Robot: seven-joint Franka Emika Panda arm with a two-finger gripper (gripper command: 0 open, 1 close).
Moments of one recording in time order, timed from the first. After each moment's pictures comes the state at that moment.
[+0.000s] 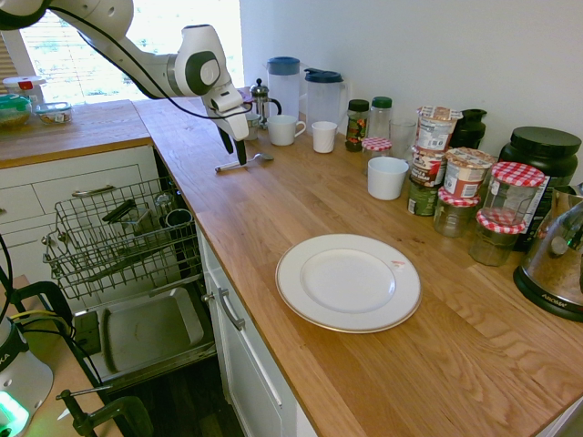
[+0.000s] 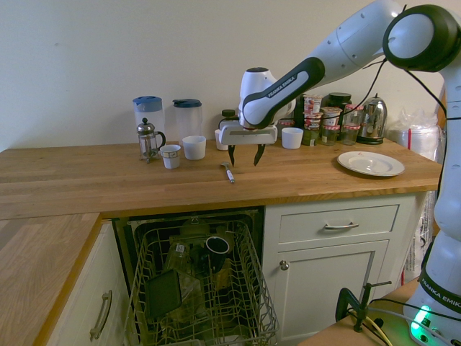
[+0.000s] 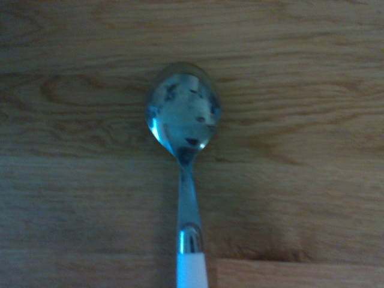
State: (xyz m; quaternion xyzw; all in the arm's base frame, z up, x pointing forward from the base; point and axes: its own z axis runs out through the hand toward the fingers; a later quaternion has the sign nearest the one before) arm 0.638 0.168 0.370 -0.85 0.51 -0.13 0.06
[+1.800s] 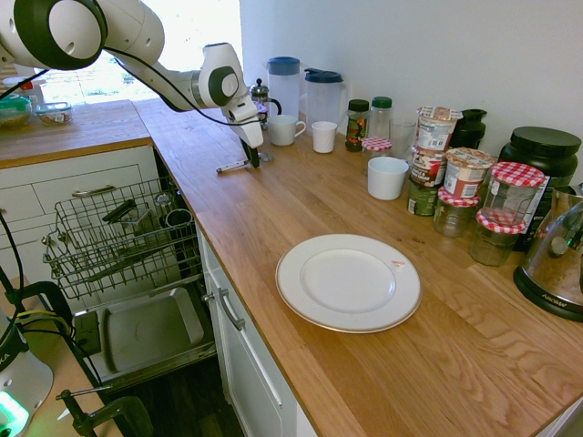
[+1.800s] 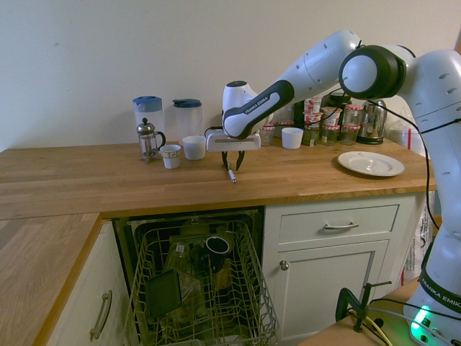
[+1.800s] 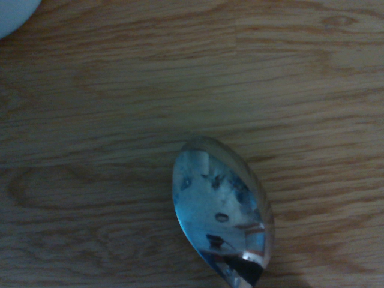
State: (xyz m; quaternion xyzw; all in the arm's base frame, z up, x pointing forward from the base) arm 0.695 0.174 0.333 -0.83 0.54 -0.14 0.04
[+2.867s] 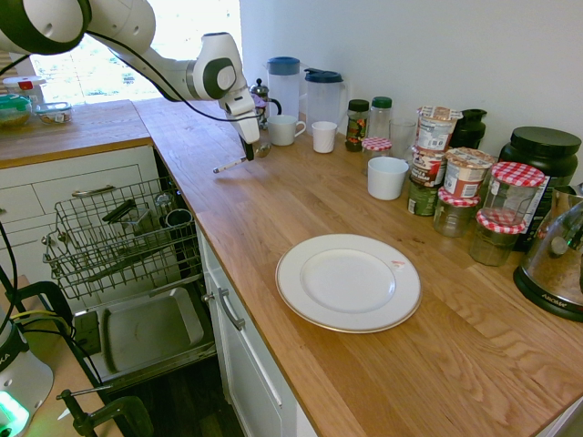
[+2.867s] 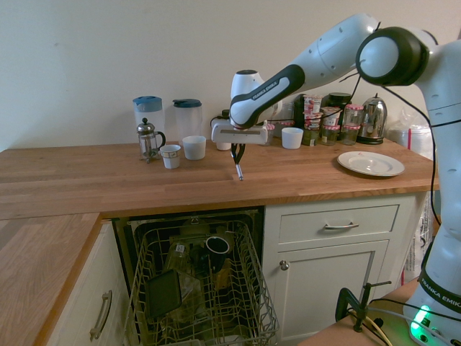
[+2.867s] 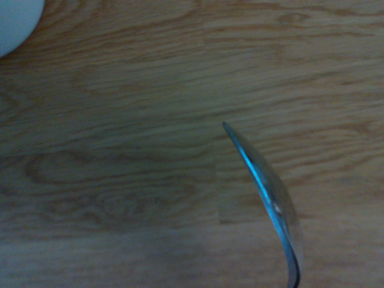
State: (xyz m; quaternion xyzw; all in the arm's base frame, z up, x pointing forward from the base) arm 0.655 0.162 0.380 -0.81 0.57 -0.12 0.07
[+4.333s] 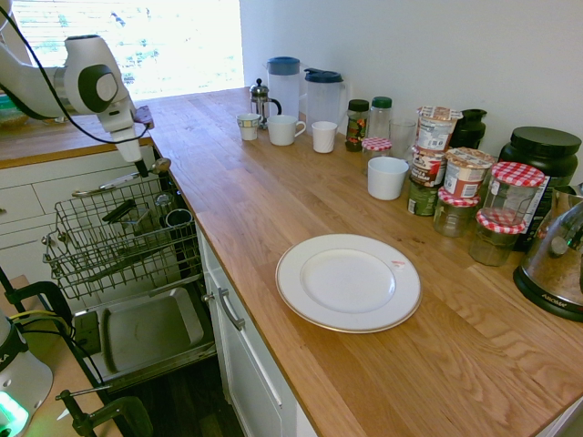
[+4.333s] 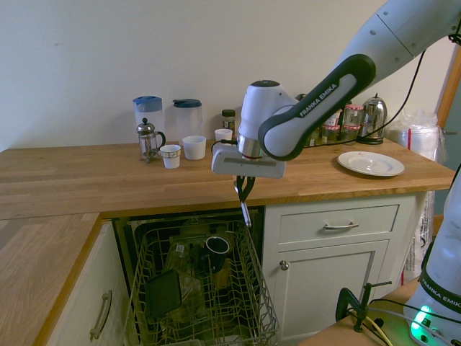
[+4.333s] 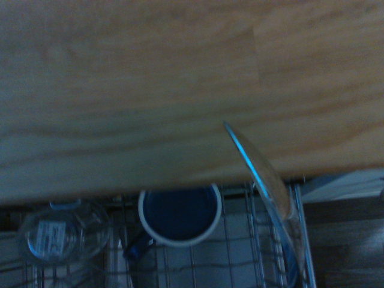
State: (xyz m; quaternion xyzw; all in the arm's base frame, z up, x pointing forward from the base) arm 0.395 0.284 0.343 -0.82 0.56 -0.08 0.09
